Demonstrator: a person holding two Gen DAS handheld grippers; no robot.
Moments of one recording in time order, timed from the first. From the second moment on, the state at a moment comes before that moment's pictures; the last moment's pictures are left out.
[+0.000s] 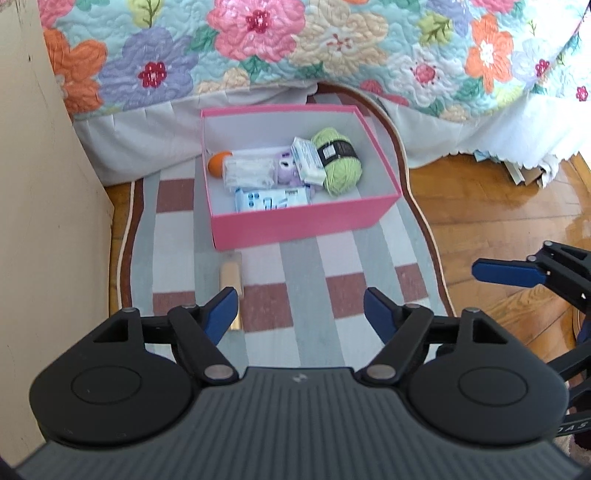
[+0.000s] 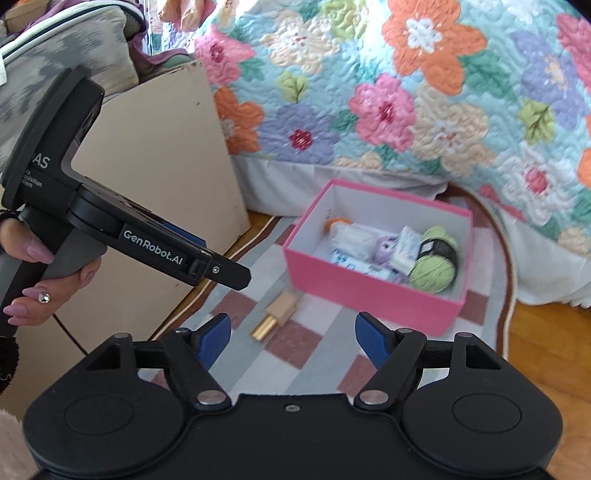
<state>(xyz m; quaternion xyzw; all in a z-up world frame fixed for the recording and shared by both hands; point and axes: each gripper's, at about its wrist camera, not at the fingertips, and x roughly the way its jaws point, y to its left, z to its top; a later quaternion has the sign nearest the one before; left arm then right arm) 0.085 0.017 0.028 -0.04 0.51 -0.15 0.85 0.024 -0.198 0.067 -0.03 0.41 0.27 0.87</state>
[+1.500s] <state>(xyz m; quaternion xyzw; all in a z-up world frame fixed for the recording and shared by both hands) 0.159 0.063 -0.185 -0.19 0.53 -0.12 0.82 0.117 -0.109 -0.147 0.04 0.46 0.25 0.85</state>
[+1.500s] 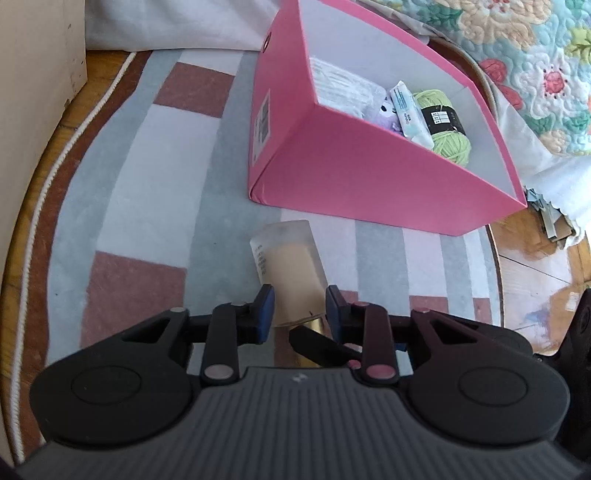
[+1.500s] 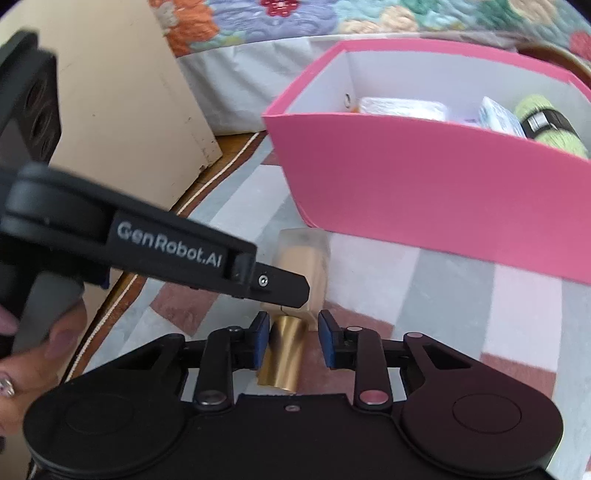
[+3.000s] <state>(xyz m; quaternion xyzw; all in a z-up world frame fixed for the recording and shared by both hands) 0.077 0.024 -0.076 -0.16 0.50 -0.17 0.84 0.021 -0.136 -0.027 0.02 0.39 0.25 0.89</state>
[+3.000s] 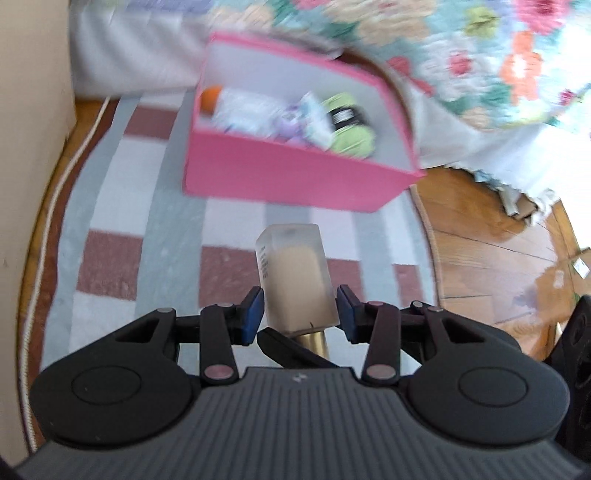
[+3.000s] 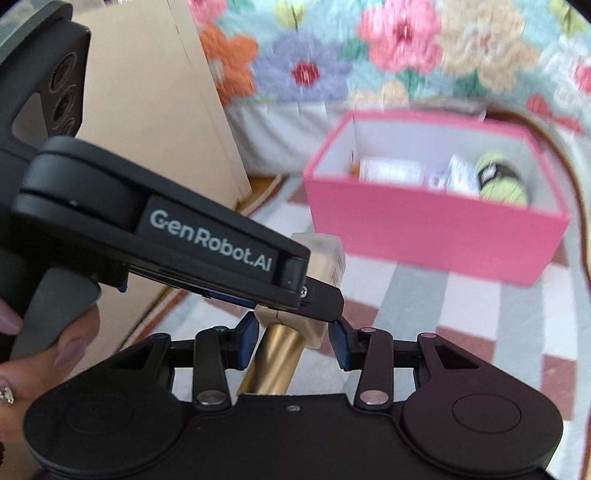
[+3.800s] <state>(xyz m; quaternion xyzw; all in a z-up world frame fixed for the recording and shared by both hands) 0.126 0.001 0.047 -0.11 0.40 -0.22 0.88 0.066 -0.164 0.053 0.03 0.28 0.23 0.93</state>
